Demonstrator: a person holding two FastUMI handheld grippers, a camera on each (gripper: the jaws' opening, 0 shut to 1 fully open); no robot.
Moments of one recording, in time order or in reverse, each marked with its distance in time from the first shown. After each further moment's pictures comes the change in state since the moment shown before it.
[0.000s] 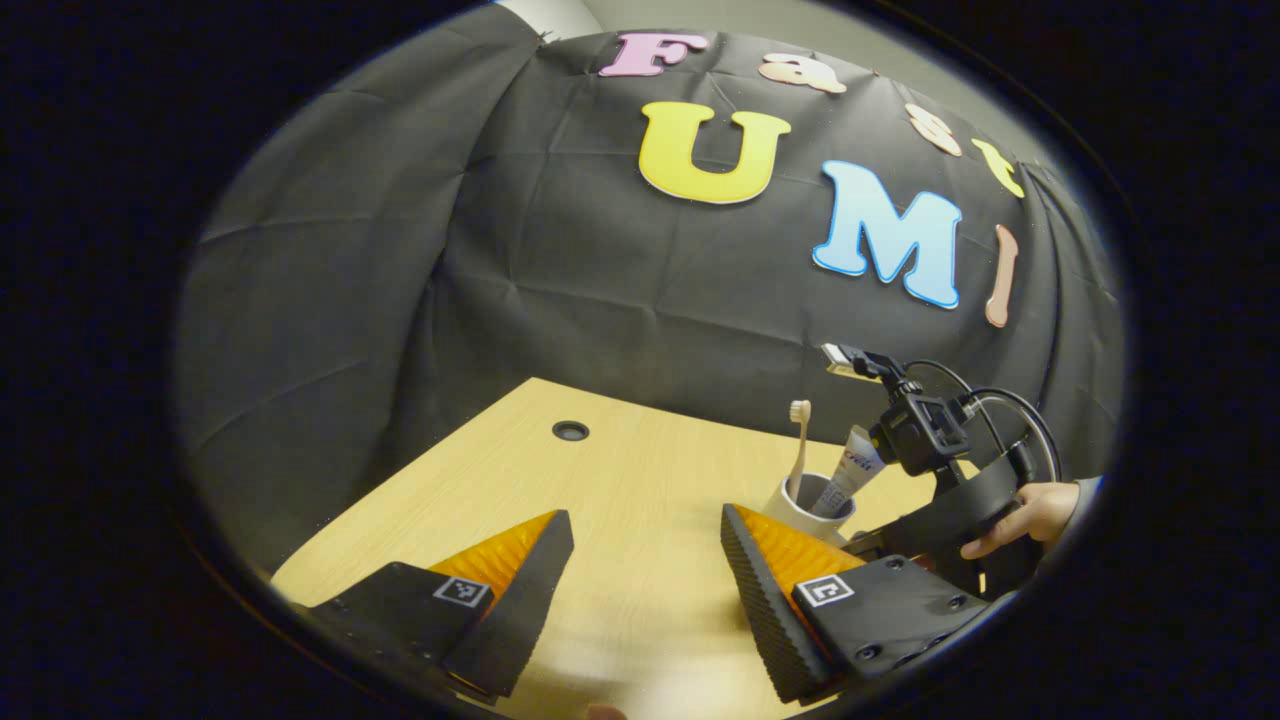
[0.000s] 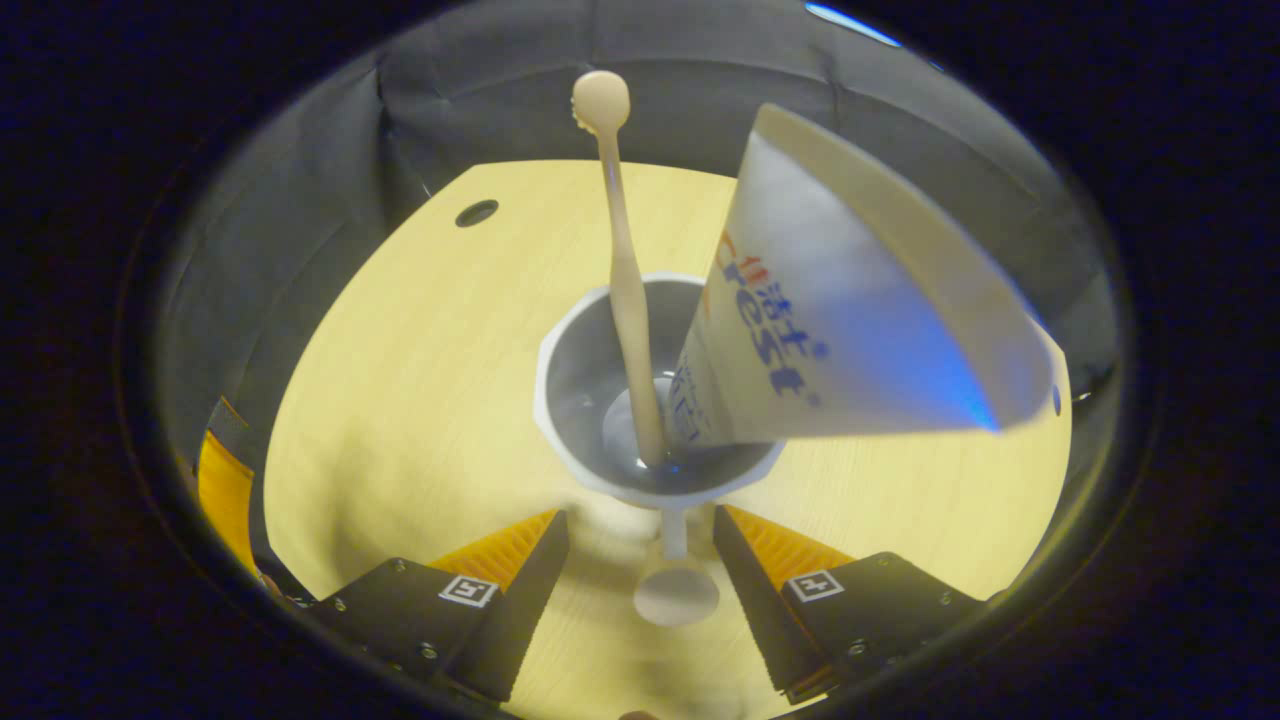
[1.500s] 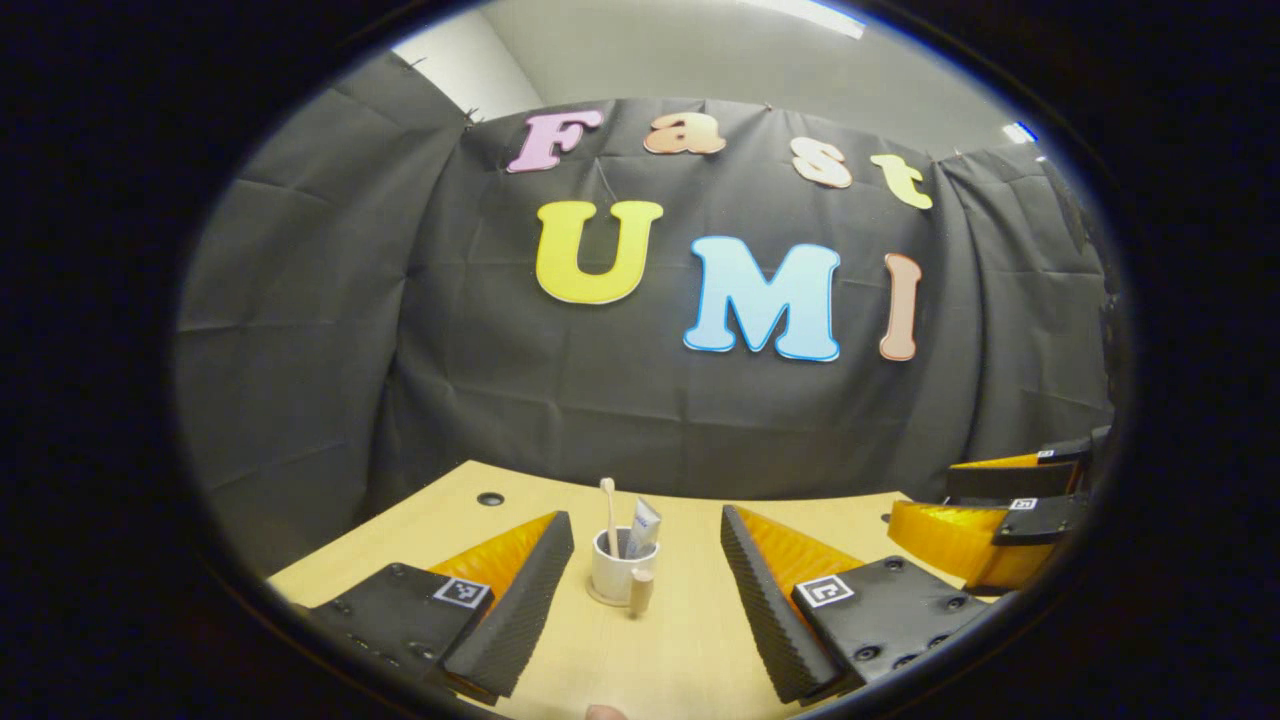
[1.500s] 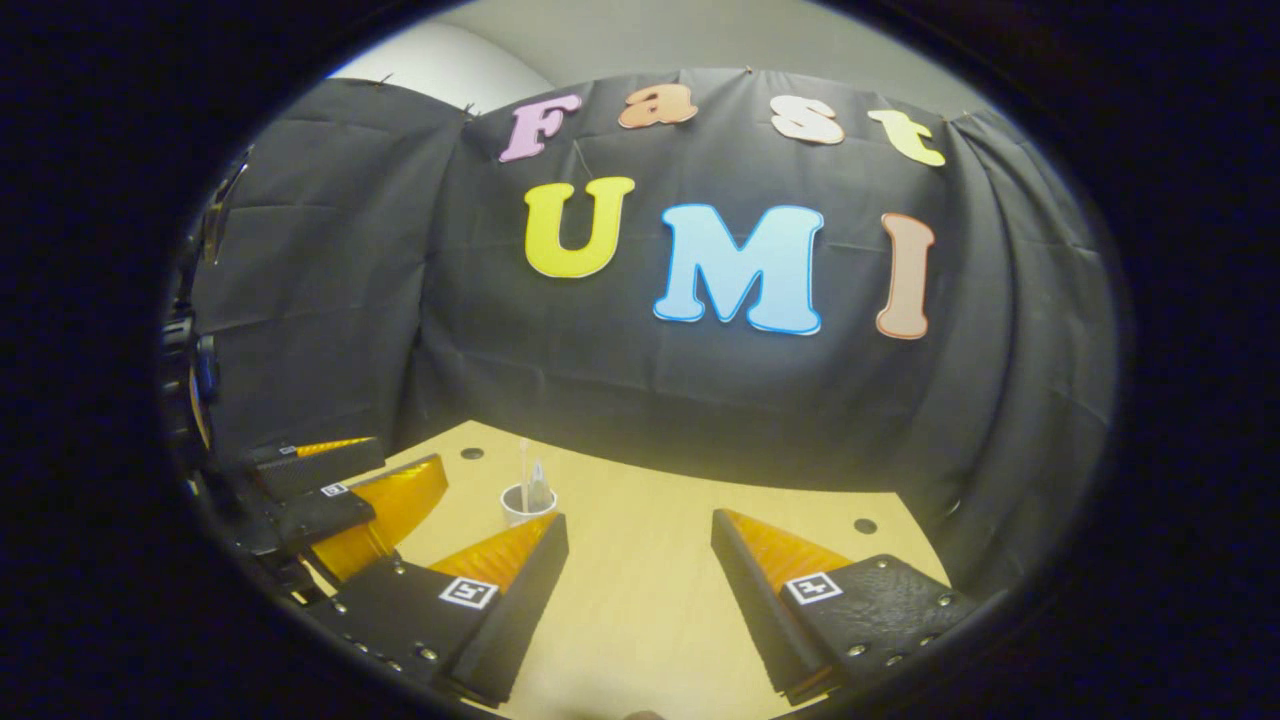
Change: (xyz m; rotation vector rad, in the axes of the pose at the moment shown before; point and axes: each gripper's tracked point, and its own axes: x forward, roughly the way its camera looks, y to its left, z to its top) left arm -0.128 -0.214 0.056 0.120 -0.229 -0.100; right arm -0.294 -0.105 -0.063 -0.089 -0.935 -0.177
